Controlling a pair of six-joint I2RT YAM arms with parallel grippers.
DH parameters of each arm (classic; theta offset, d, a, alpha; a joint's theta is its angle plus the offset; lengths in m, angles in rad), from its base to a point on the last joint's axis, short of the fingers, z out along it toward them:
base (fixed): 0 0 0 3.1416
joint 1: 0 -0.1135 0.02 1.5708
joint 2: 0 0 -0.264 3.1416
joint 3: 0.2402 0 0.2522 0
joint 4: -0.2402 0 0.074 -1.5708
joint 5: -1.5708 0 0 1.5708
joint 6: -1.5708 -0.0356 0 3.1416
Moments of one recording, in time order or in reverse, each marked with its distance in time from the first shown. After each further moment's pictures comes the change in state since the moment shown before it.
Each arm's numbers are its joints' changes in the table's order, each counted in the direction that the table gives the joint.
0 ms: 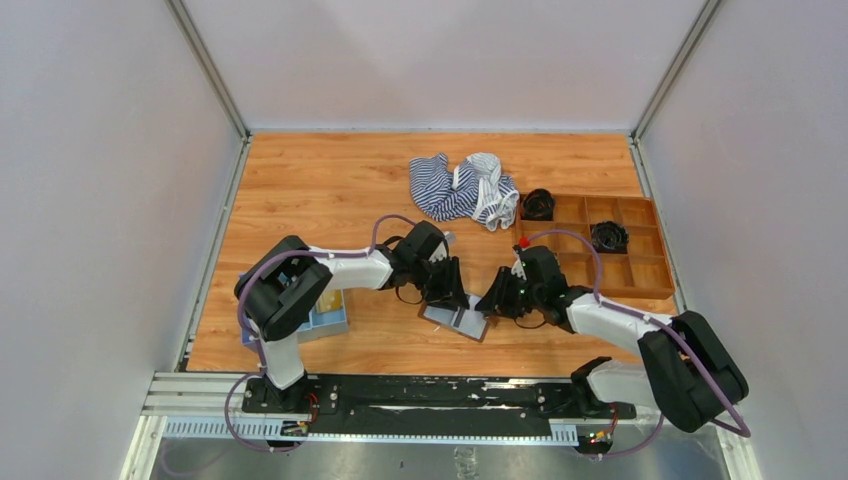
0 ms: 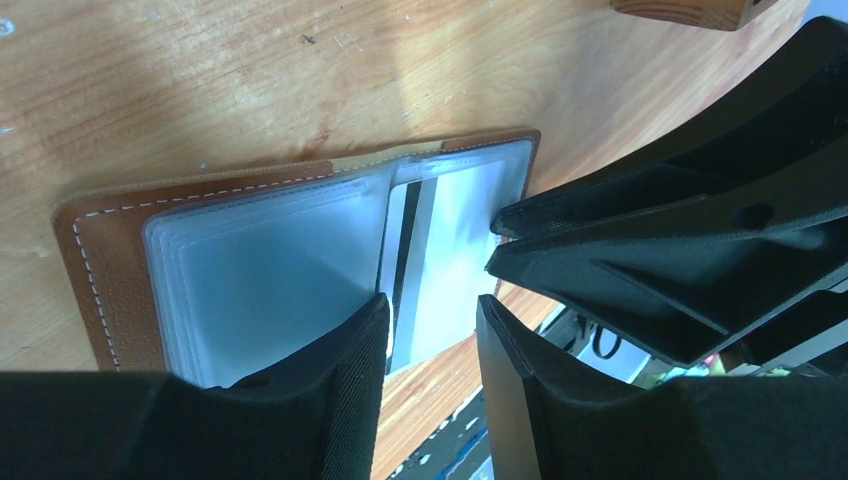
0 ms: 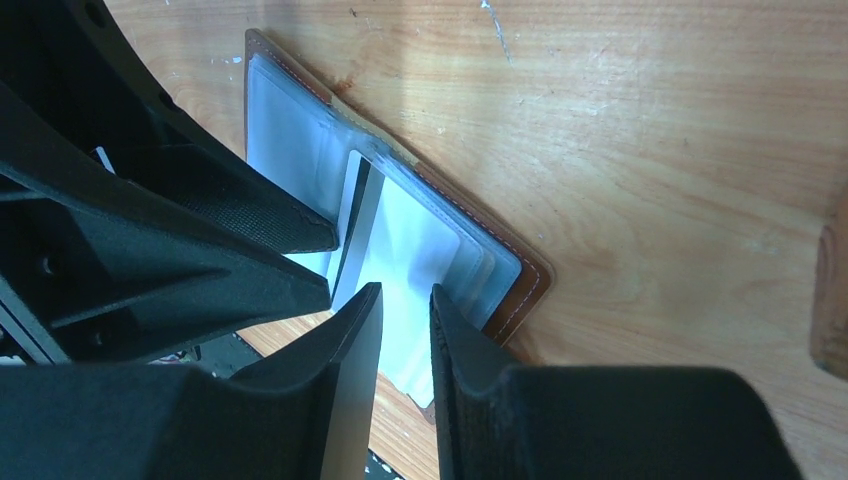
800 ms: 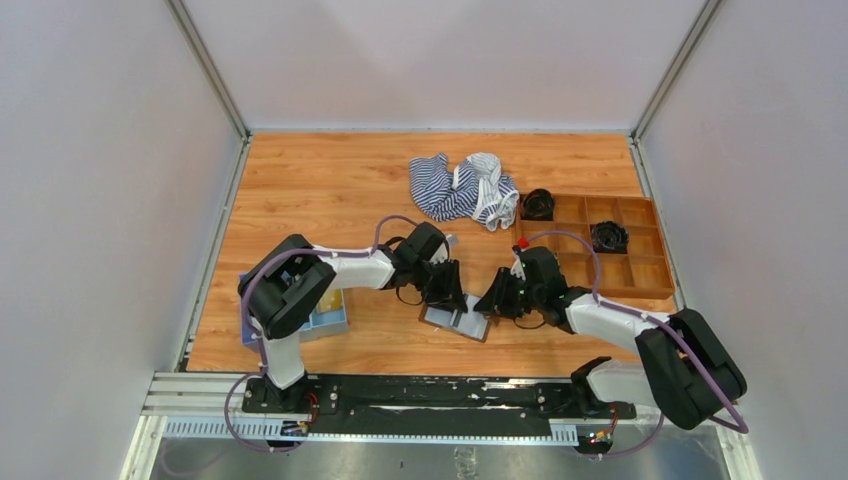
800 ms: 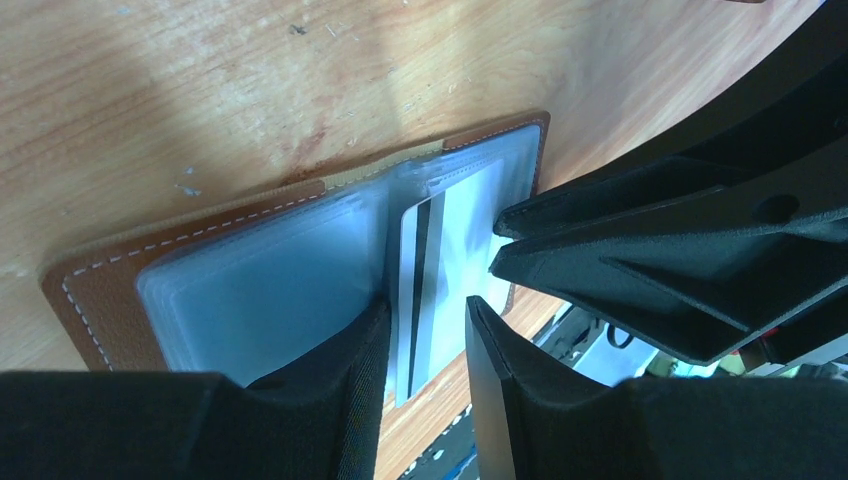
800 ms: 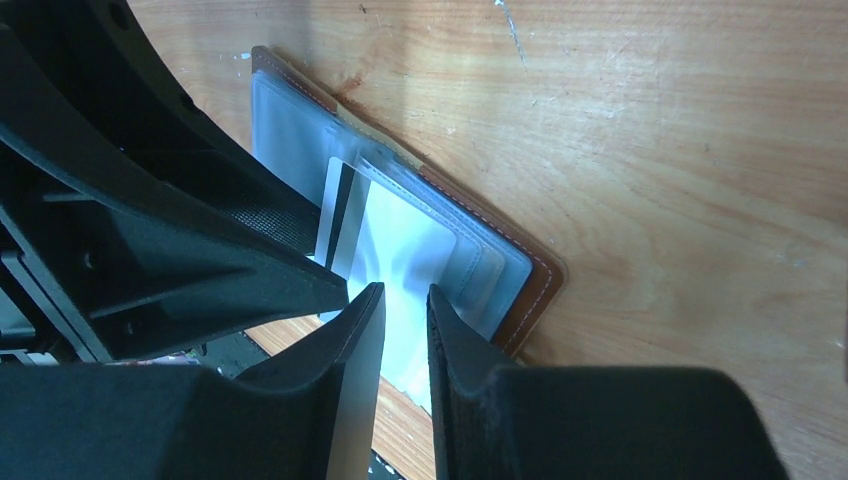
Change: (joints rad) left arm 0.003 0.015 0.010 -0.027 -0.015 -0.053; right arm 0.000 0.017 -0.011 0.041 0.021 -0.008
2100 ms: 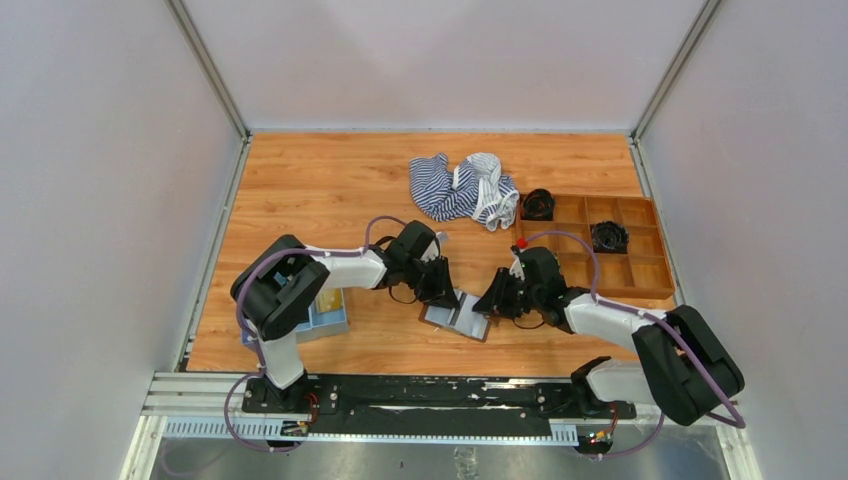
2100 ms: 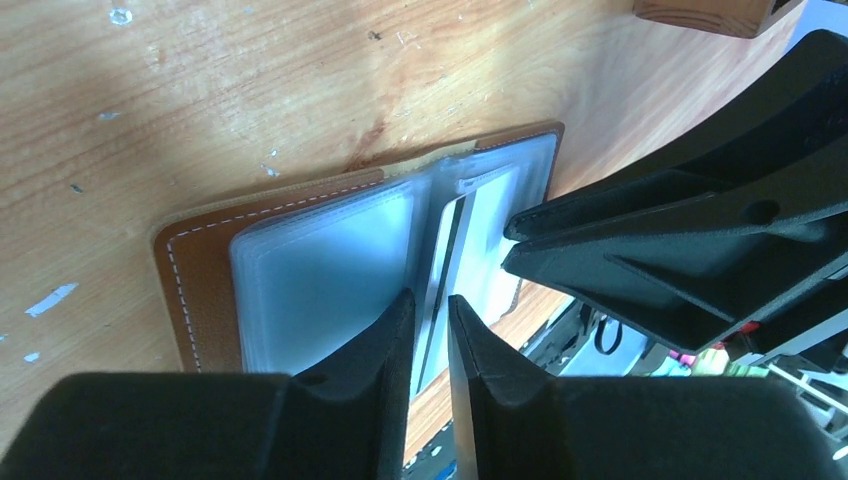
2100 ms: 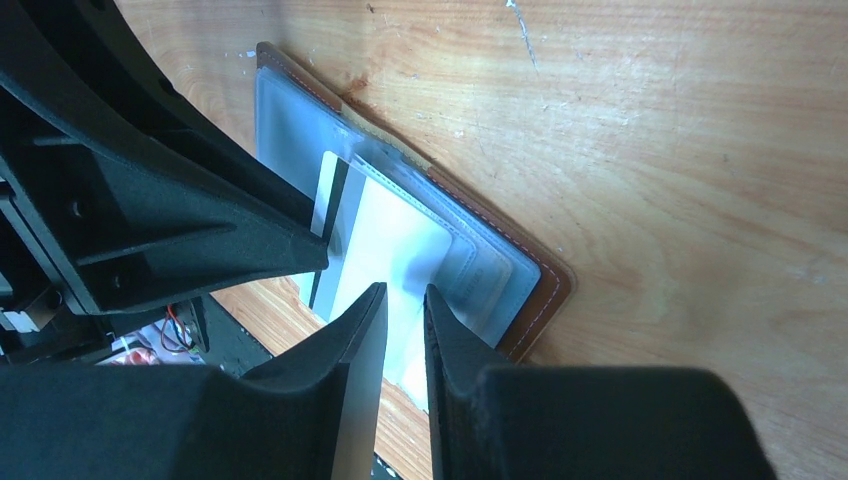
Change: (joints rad) left arm -0.047 -0.026 -0.049 0.041 -0.017 0.042; right arm 0.000 0.020 -0.006 0.033 0.017 0.000
